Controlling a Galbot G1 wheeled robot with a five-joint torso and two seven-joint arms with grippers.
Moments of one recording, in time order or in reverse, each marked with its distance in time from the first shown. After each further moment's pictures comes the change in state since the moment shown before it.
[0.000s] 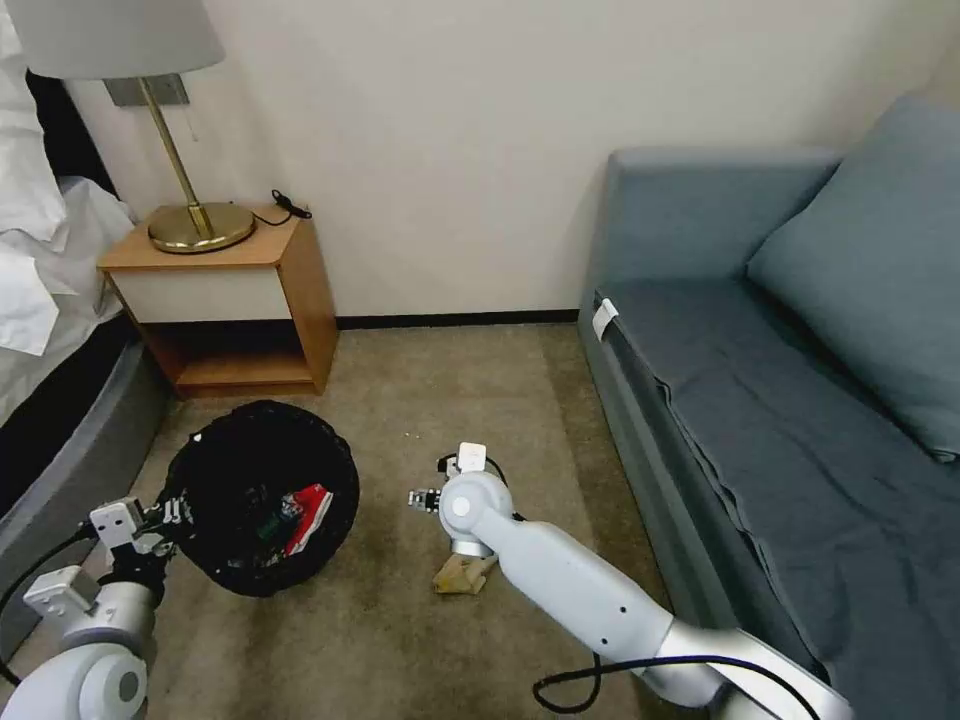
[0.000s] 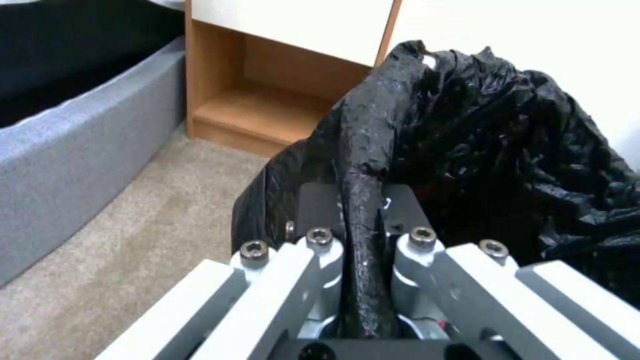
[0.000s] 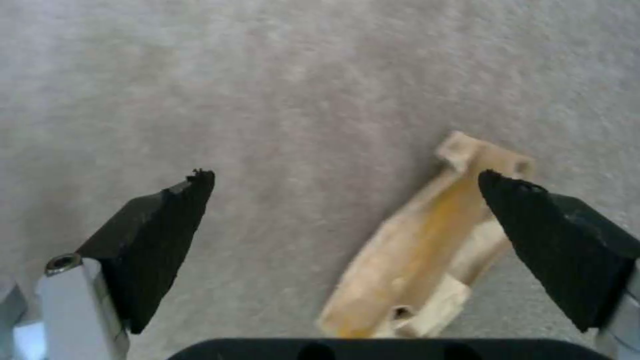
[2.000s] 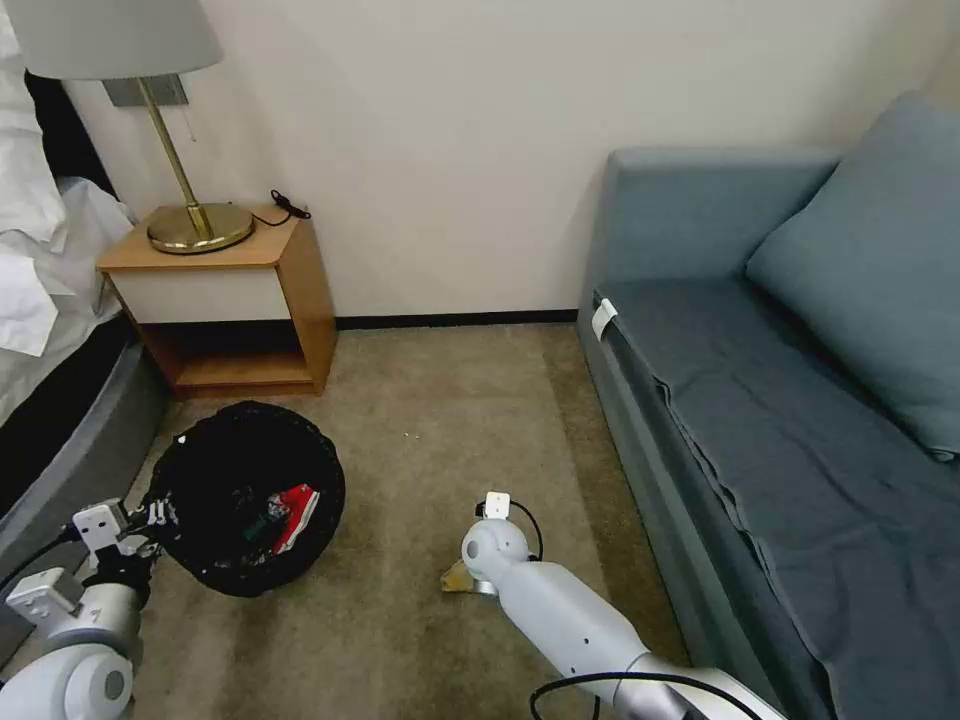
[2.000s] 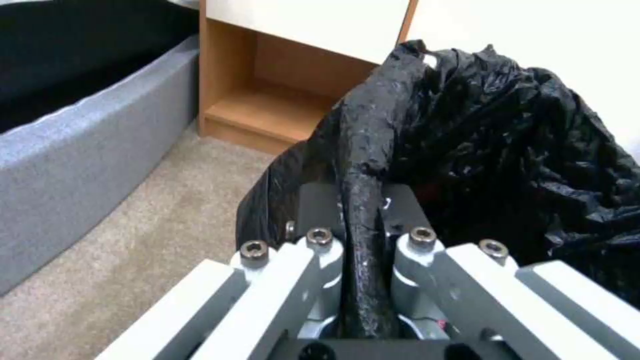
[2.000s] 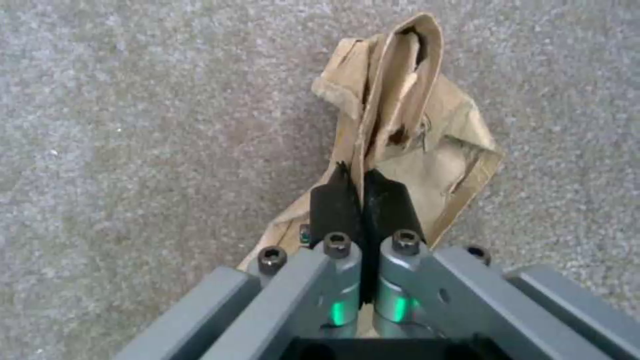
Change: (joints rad) left arm -0.001 0.010 -0.023 0.031 -0.013 -0.008 0.011; right arm -0.085 0.061 0.090 -0.304 -0.322 0.052 -0.209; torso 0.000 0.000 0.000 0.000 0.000
